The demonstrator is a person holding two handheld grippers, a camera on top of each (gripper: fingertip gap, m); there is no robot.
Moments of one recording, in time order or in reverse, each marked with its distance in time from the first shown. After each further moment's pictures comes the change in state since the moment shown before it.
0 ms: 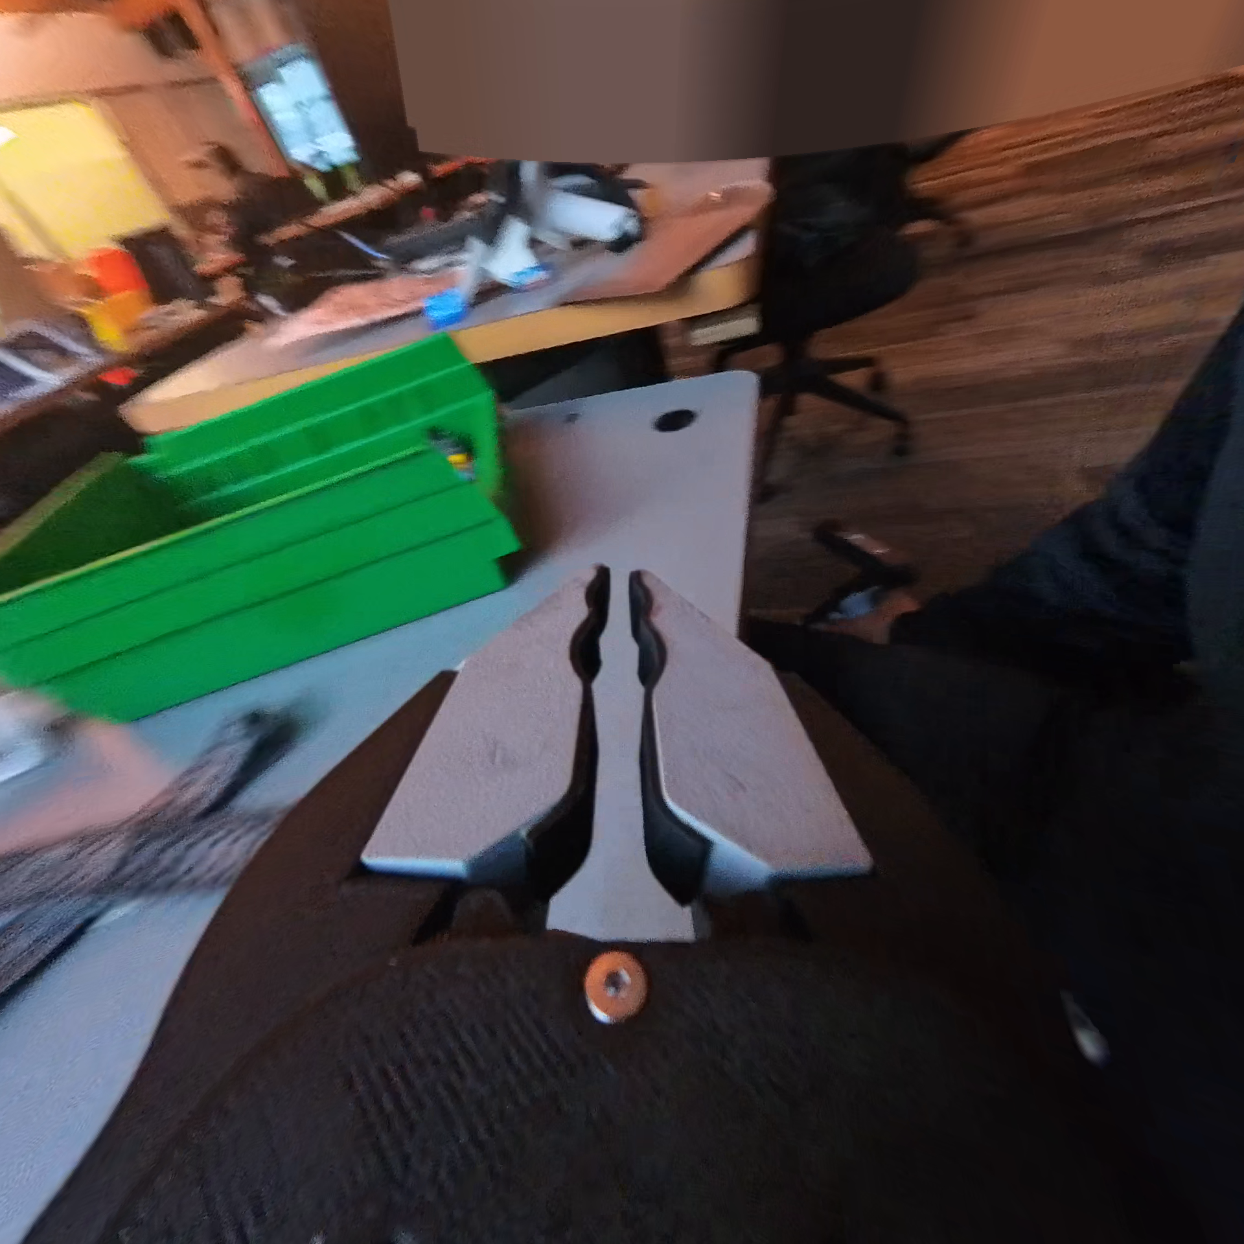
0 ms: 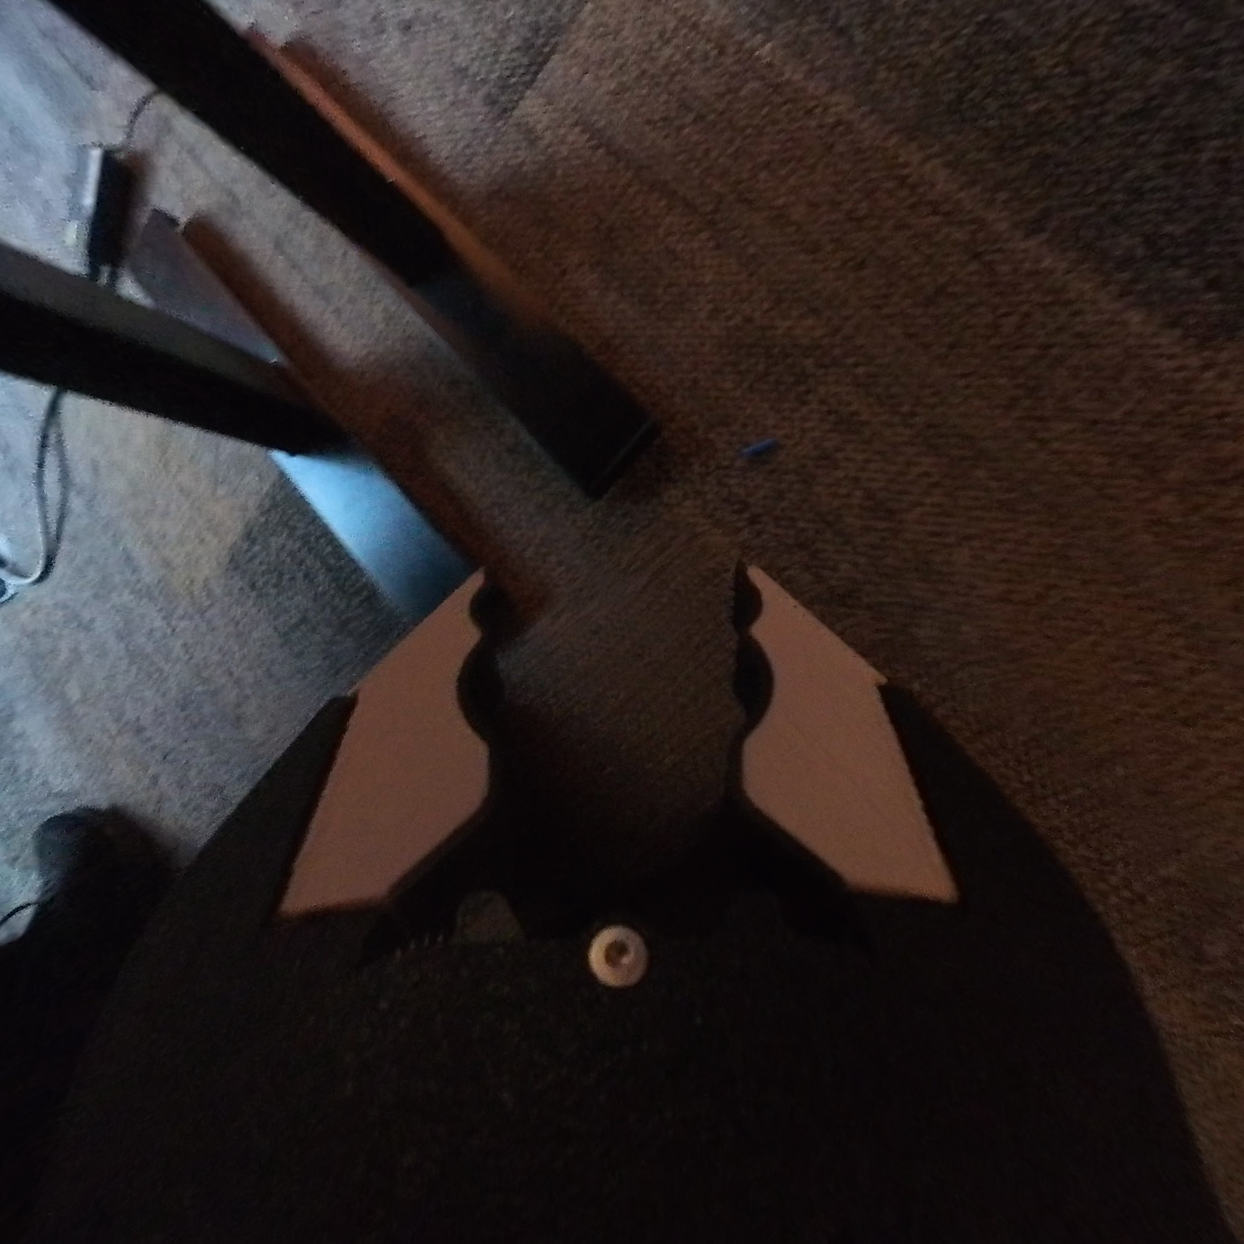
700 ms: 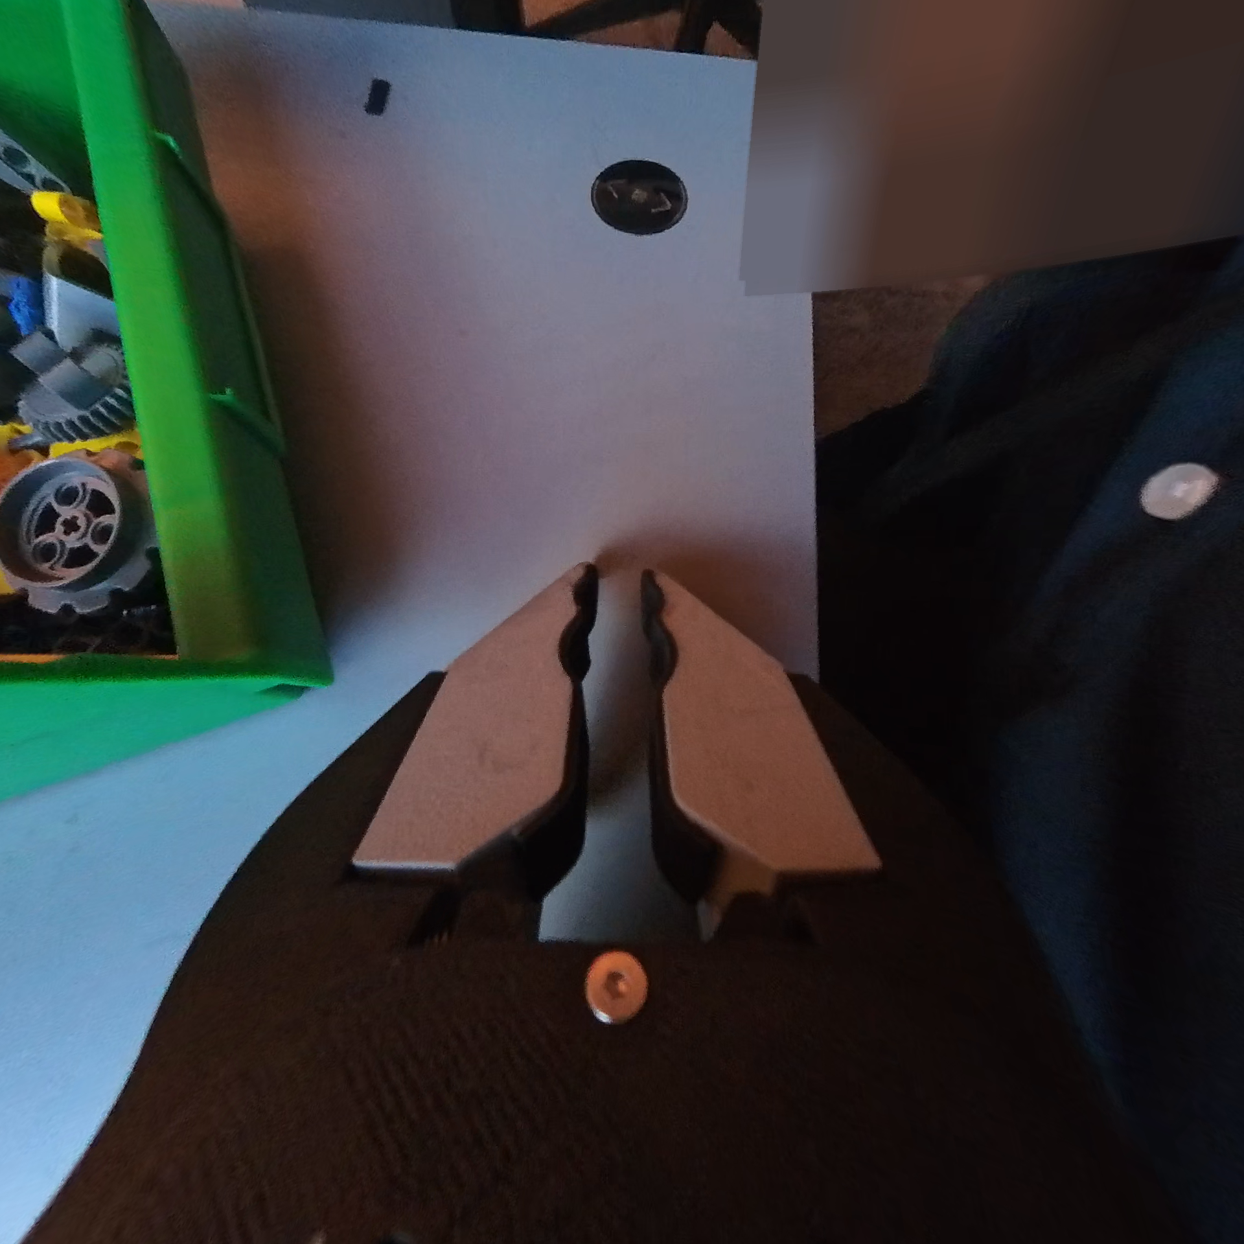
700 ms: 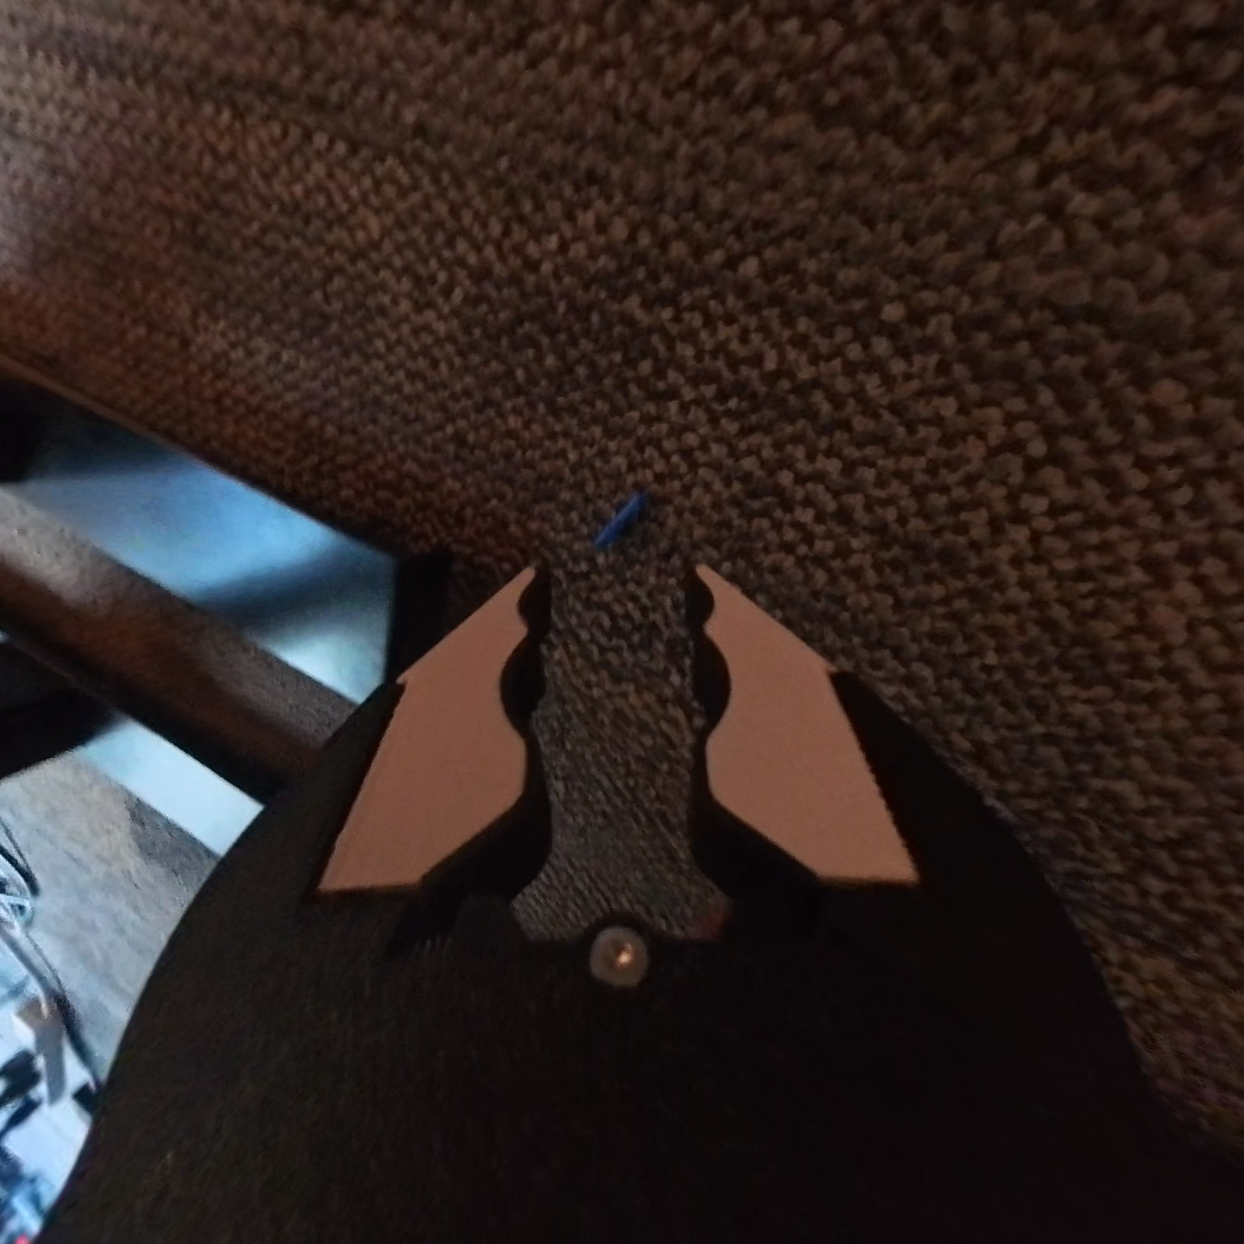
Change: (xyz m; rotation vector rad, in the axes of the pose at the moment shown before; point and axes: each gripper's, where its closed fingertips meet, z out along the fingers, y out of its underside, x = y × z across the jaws) left arm 0.015 0.062 0.161 -0.506 0.254 -0.206; right arm 0.098 0.024 0.212 -0.159 0.122 0.433
